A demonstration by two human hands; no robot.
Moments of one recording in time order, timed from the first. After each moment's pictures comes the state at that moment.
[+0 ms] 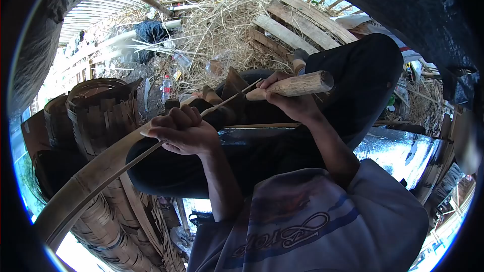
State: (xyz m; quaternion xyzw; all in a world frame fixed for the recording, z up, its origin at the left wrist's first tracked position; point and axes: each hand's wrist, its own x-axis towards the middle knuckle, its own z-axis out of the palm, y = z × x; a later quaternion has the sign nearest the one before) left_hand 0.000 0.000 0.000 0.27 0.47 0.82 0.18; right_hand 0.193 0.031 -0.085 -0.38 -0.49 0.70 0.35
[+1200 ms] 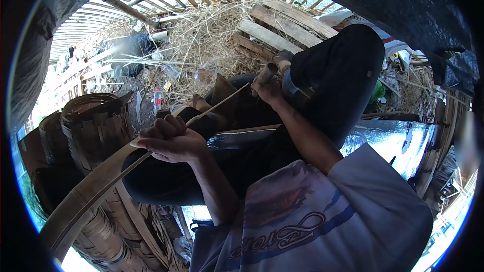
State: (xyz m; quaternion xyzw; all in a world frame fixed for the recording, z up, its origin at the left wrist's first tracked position) left_hand -0.005 -0.003 0.006 0.25 0.51 0.81 0.16; right_hand 0.178 0.027 -0.223 -0.68 -0.50 0.49 0.20
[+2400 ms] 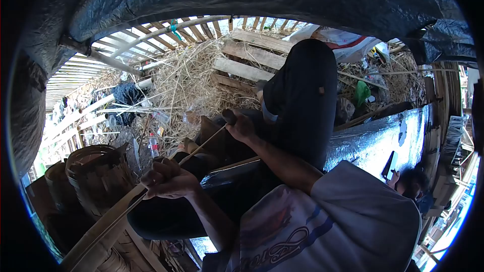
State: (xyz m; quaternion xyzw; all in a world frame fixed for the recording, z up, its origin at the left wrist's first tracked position) left_hand 0.009 0.005 -0.008 0.38 0.53 0.76 0.11; right_hand 0.158 0.023 -0.195 -0.69 -0.52 0.45 0.24
